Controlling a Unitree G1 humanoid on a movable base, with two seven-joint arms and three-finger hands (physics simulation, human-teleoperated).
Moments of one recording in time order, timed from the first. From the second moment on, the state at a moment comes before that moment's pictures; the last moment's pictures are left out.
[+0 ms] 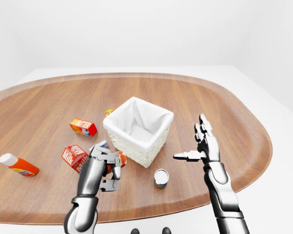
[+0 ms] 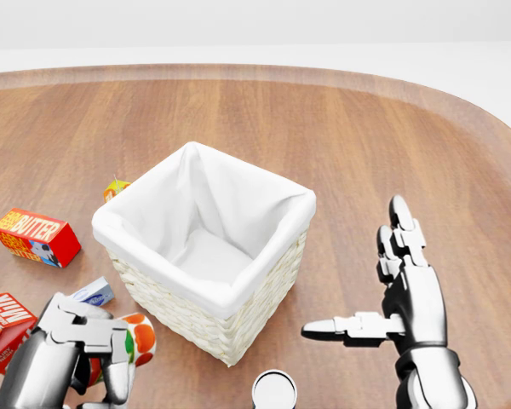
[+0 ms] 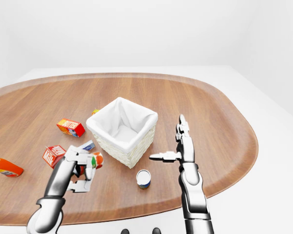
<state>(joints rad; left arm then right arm) 0.36 0.01 0.02 -0.49 0.63 -0.09 -0.12 -0.03 -0.04 -0.08 -0.02 0.06 -0.01 0.03</state>
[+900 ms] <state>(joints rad) 0.29 0.00 0.03 -0.67 0.62 0.07 -0.22 -0.03 -0.03 -0.07 0.00 0.05 -0.02 0.03</state>
